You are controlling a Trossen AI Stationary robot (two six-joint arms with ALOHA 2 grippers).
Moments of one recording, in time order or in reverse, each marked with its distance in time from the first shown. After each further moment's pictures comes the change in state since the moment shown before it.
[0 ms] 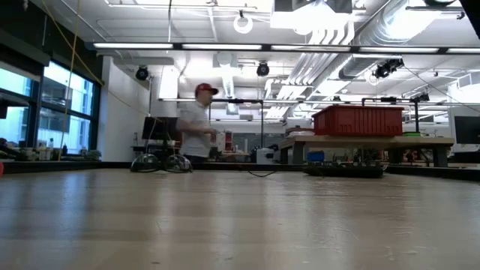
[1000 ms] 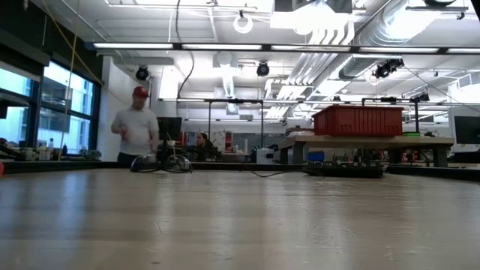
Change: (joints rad) left arm 0.088 -0.017 0.000 -0.066 0.024 0.123; right arm 0.041 -0.062 -0.024 -0.080 0.047 -0.012
